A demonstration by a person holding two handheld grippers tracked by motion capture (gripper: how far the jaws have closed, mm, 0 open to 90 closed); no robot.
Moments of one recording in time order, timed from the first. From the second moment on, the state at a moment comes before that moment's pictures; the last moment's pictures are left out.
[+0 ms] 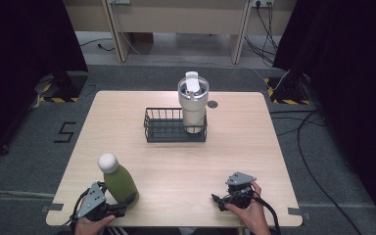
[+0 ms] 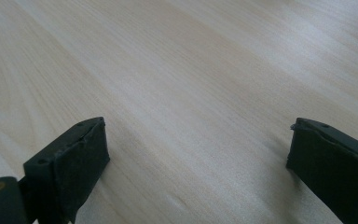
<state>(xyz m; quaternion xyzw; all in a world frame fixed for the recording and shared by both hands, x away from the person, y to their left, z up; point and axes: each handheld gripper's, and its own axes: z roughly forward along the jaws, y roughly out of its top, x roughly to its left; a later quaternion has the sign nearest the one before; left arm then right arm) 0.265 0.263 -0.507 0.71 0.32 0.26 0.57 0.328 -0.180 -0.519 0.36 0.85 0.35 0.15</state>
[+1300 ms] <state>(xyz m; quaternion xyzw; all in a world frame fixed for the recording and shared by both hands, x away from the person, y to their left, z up) 0.329 0.260 -0.451 0.70 0.33 0.25 0.58 0.329 -0.180 -0.519 0.36 0.85 0.35 0.15</state>
